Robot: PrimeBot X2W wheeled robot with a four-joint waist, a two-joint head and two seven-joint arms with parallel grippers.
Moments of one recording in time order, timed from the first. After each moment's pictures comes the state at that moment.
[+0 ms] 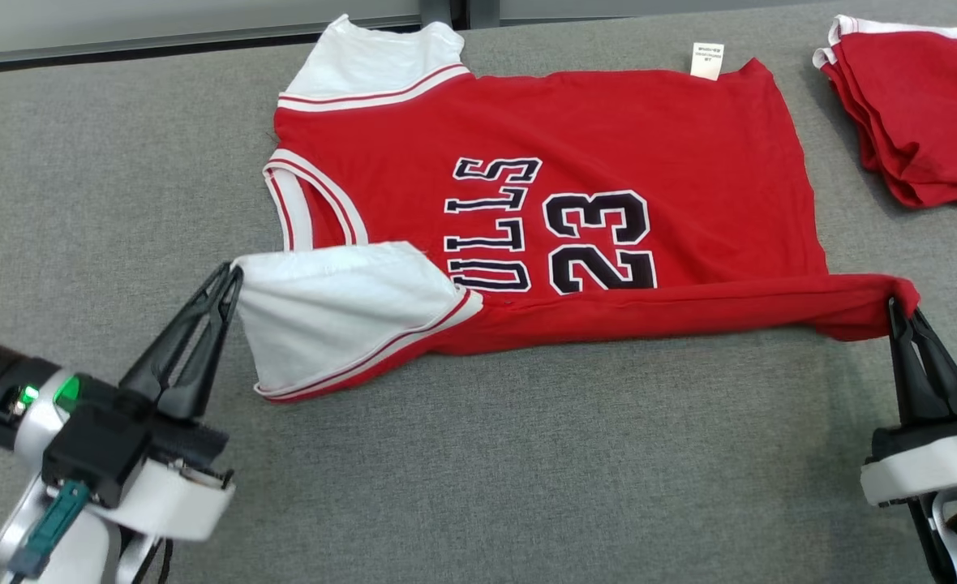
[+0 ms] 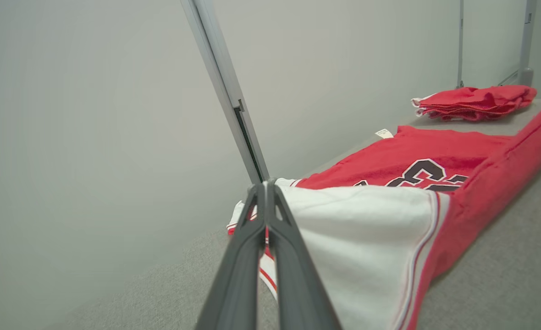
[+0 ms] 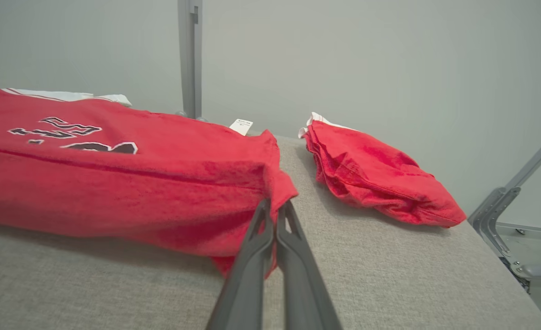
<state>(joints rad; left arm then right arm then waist) -0.13 0.38 -0.16 -0.15 -0.08 -0.12 -0.23 -0.17 -0.28 0.02 0.25 0.09 0.13 -0.26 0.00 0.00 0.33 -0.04</state>
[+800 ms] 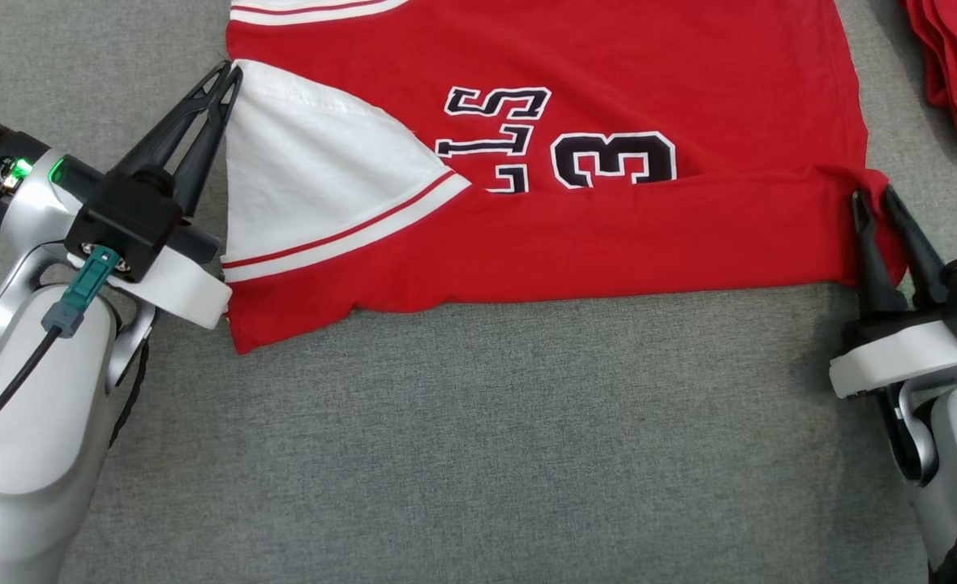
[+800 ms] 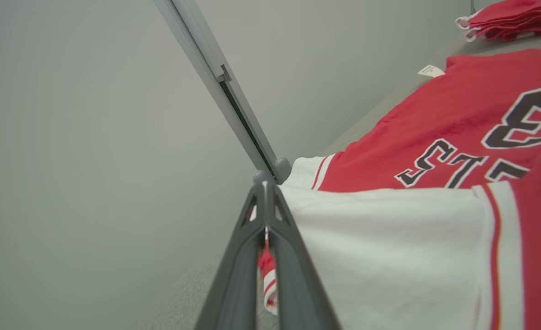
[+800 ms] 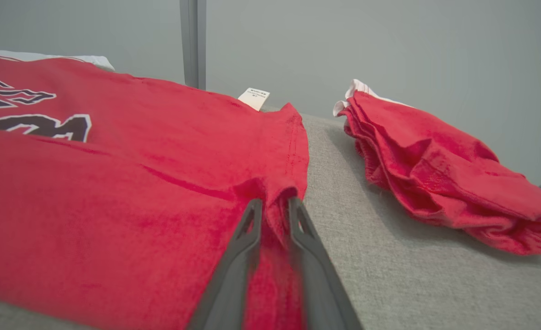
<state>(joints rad) -0.67 0.42 -0.35 0.26 -0.01 -0.13 -0.26 -0.44 -0.25 0.07 0.42 0.05 0.13 -0.26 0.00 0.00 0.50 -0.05</state>
